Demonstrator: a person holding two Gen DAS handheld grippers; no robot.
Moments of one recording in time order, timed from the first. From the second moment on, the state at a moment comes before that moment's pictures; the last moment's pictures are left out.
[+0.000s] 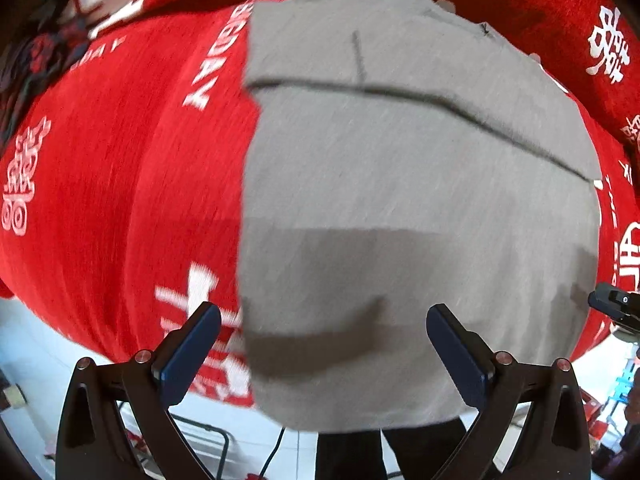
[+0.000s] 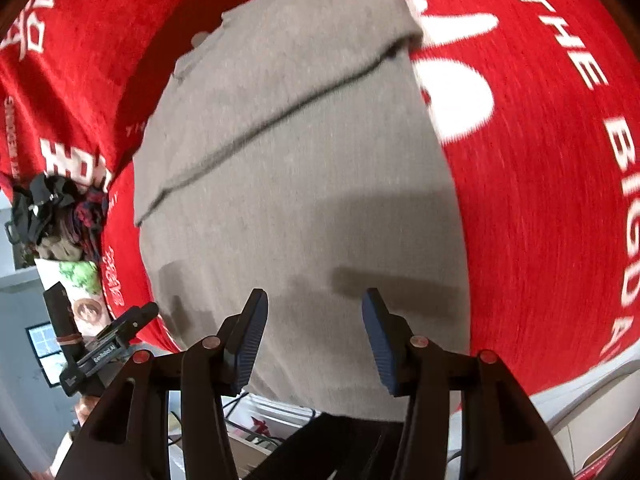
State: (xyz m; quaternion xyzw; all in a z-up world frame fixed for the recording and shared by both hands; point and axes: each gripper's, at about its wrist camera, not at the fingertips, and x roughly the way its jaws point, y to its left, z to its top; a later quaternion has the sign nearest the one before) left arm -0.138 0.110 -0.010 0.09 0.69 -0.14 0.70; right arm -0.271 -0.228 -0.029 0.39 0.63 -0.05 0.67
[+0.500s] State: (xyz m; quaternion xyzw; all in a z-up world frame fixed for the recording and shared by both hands) left arm -0.211 0.161 -0.084 0.04 0.76 -0.18 0.63; right arm -0.392 -0.199 -0.082 0.37 0.67 -0.10 0.63
